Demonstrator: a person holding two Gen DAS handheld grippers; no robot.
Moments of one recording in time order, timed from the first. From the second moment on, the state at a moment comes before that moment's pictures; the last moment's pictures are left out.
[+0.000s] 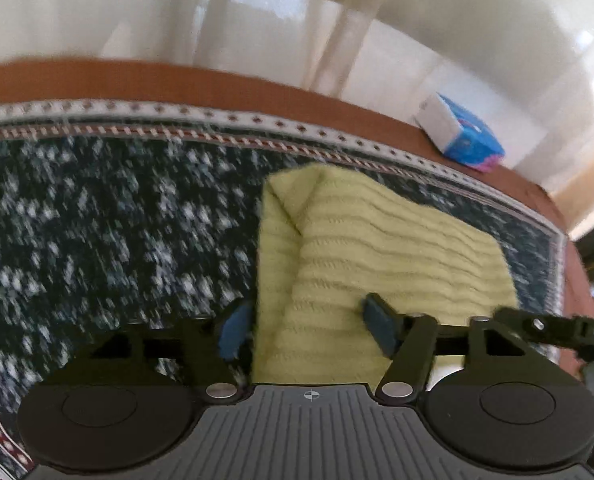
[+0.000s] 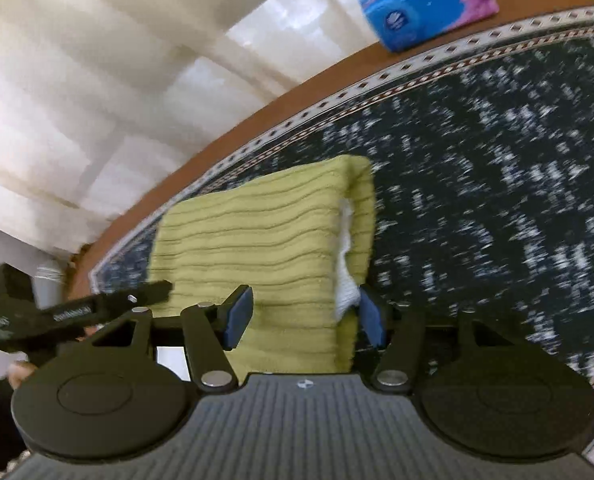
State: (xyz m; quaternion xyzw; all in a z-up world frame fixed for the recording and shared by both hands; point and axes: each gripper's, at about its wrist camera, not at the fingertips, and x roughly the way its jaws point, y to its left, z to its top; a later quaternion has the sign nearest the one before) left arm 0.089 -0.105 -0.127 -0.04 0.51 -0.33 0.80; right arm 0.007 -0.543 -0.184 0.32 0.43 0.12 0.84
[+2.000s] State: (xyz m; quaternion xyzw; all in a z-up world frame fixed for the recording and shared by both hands) left arm 0.016 -0.167 -0.013 -0.03 0.40 -0.45 0.80; right arm -0.065 -0.565 -0.057 0.29 0.36 0.04 0.89
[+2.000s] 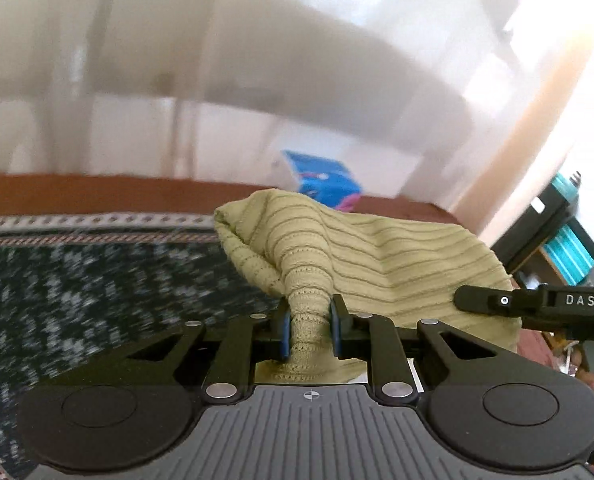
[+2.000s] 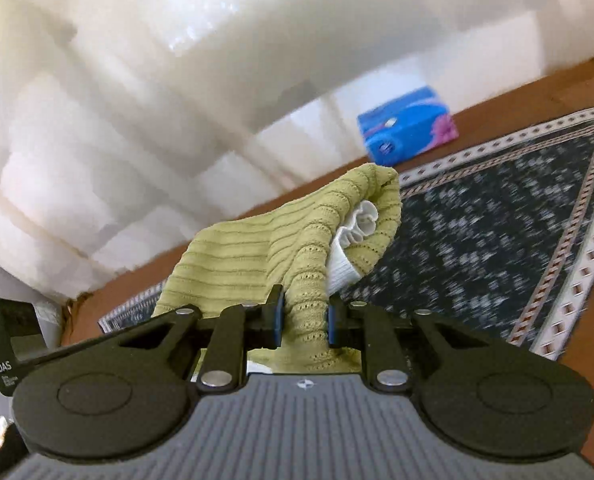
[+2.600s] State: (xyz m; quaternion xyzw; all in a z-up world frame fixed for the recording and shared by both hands) left arm -0.109 -0.456 -0.018 -0.07 0.42 -0.43 0.80; right arm -0.096 -0.887 -0.048 0.29 0.36 0.09 0.89
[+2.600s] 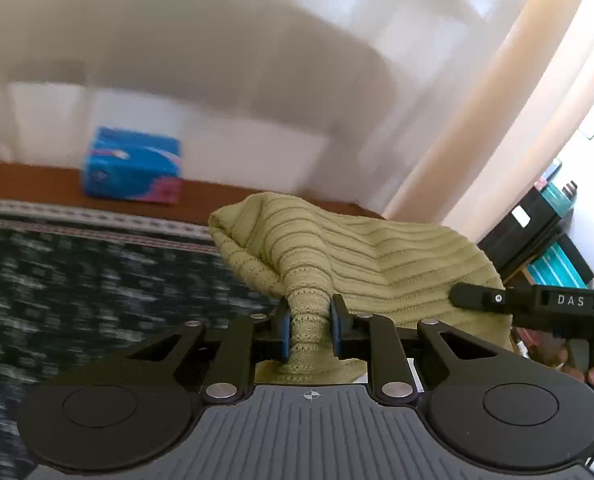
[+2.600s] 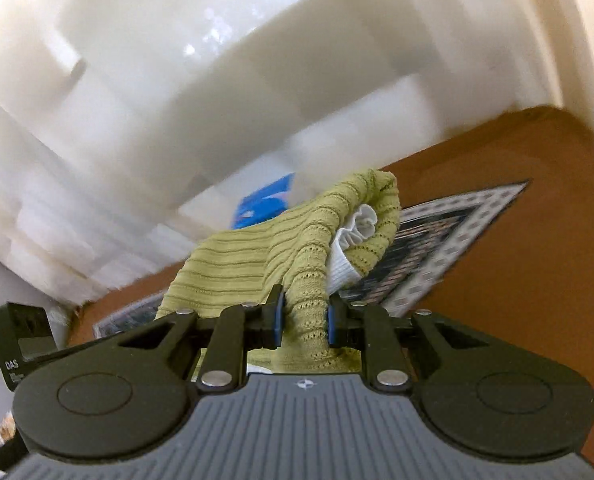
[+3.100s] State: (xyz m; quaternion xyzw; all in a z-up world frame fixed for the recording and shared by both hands) left arm -0.001 -0.594 -0.121 -0.05 0.43 -0.29 0.85; right arm 0.058 -0.993 -0.165 0.26 0.37 0.06 0.89
